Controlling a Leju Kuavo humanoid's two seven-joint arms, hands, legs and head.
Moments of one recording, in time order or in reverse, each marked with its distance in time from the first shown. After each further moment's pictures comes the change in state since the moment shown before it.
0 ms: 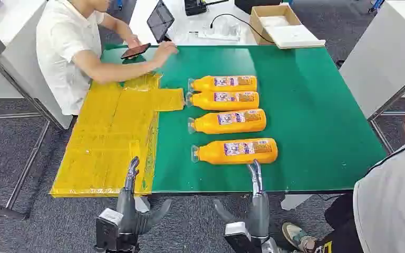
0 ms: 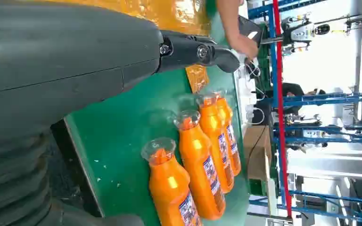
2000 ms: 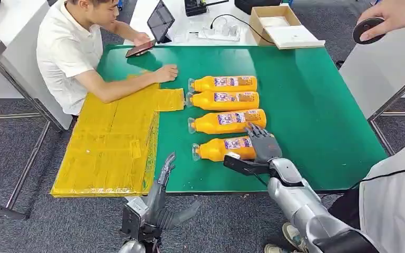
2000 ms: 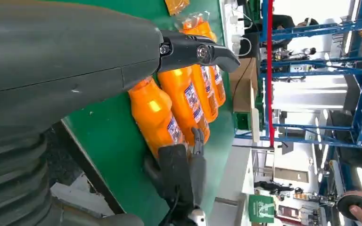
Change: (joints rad) left arm -0.132 -0.064 -0.095 0.163 0.045 -0.185 -0.023; right arm -0.767 -0.178 0.050 0.870 0.680 0.420 0.533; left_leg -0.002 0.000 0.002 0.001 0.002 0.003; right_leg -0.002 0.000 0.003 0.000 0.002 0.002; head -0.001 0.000
